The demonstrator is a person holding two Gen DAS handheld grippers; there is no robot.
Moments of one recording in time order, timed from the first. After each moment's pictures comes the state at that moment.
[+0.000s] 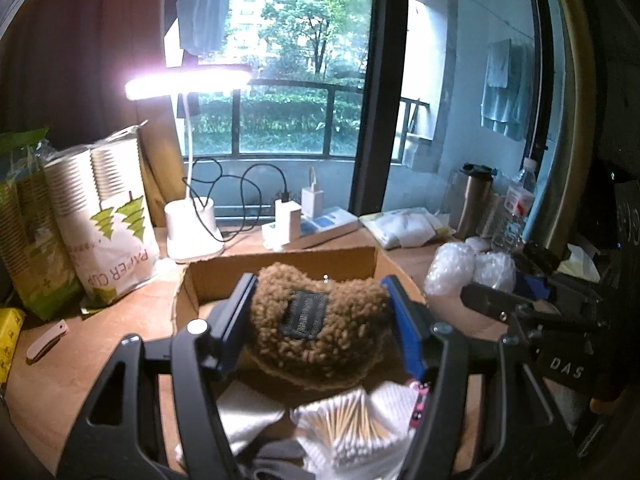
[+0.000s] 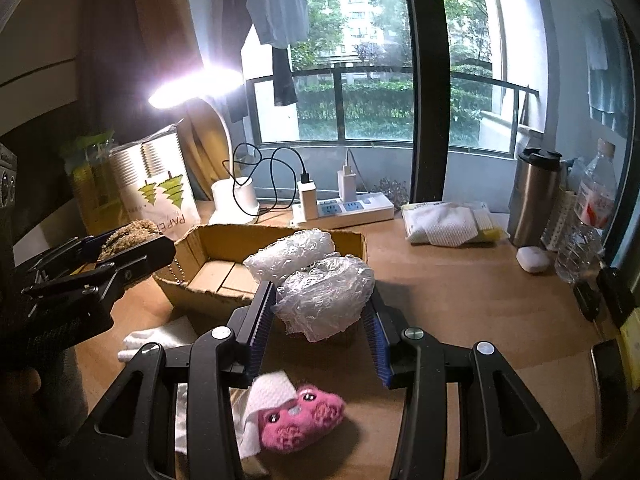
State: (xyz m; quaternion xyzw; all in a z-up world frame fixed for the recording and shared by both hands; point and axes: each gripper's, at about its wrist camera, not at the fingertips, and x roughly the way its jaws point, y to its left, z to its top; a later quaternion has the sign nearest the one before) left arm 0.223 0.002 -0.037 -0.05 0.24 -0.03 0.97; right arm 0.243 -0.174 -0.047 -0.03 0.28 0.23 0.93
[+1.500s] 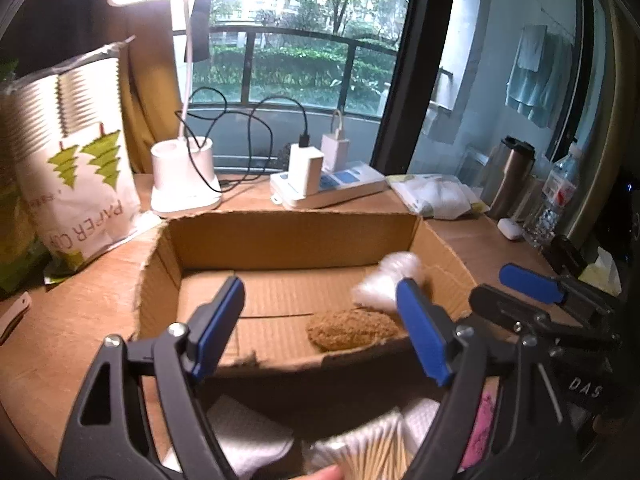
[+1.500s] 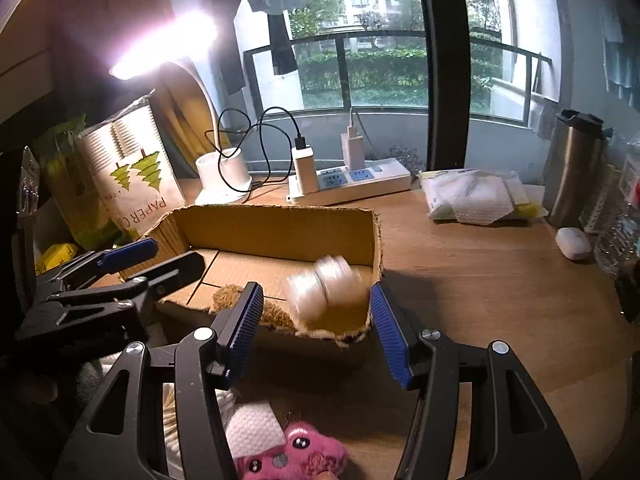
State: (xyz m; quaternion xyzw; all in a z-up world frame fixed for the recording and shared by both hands) left arm 0.287 0.019 -0.086 -0.09 0.32 -0.01 0.94; right arm 0.303 -0.156 -0.083 -0.02 0.34 0.24 0.91
